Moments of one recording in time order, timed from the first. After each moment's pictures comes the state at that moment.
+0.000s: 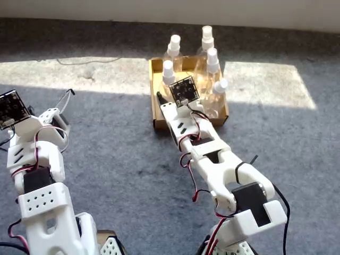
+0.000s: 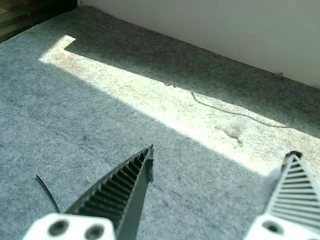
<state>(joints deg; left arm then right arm) -28.8 -58.2 66.3 21.7 11.0 -24.0 1.3 49.0 -26.9 11.1</state>
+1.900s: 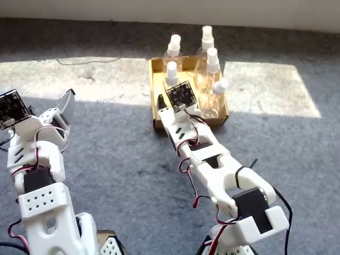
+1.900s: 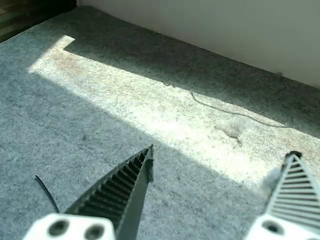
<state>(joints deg) -28.6 -58.2 66.3 21.7 11.0 -25.7 -1.8 52.5 -26.9 11.1</state>
